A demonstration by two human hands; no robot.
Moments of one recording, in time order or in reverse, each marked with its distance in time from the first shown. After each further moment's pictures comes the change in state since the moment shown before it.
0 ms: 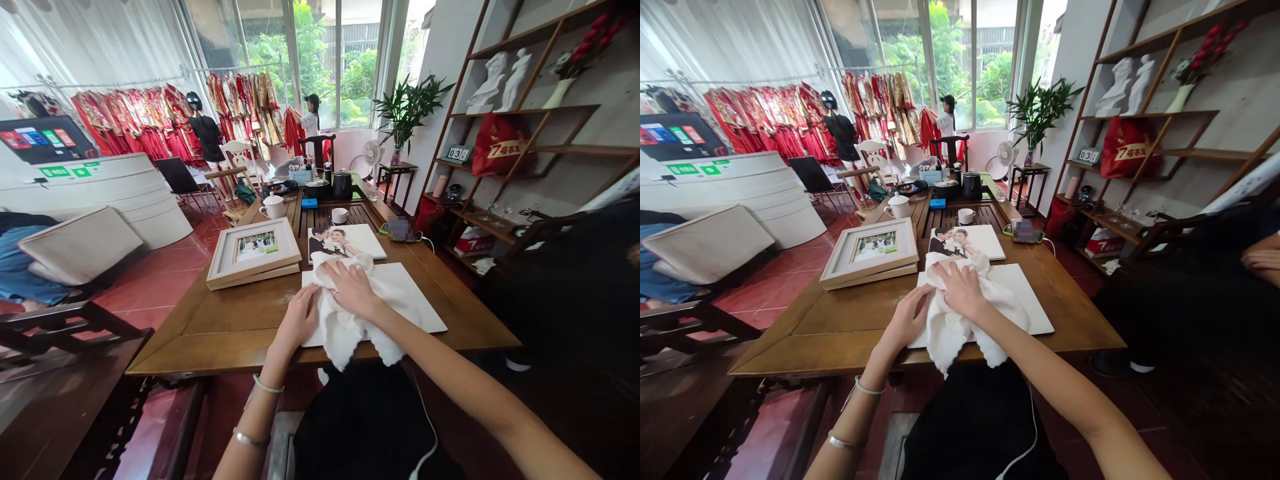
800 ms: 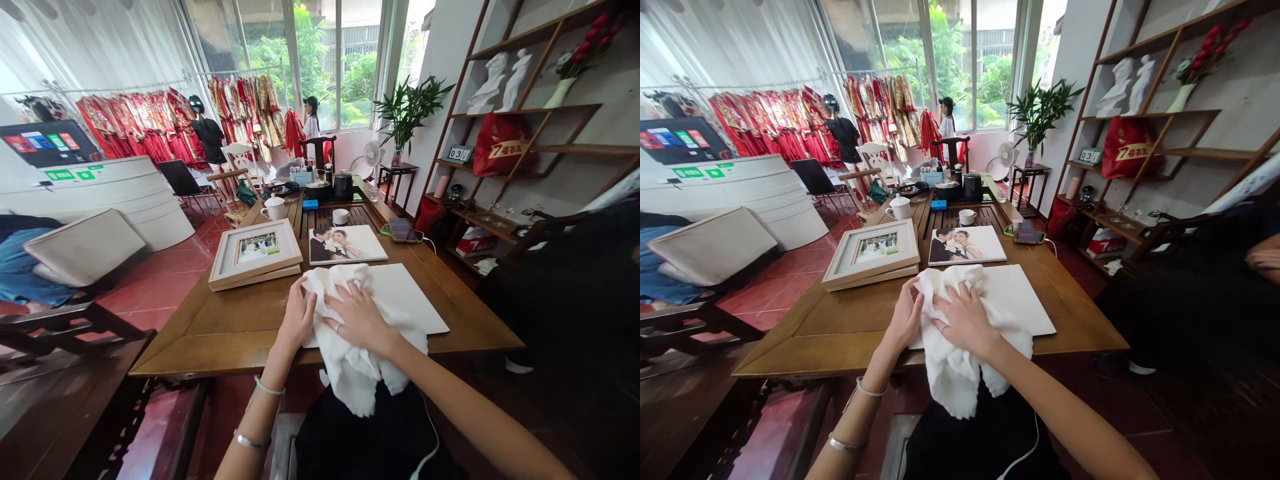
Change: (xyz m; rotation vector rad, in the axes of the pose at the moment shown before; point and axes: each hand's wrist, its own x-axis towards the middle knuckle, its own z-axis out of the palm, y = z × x) left_hand -0.005 0.005 0.000 -0.170 0.140 -0.137; right_hand -0.048 -0.012 0.007 0.095 0.051 -0.137
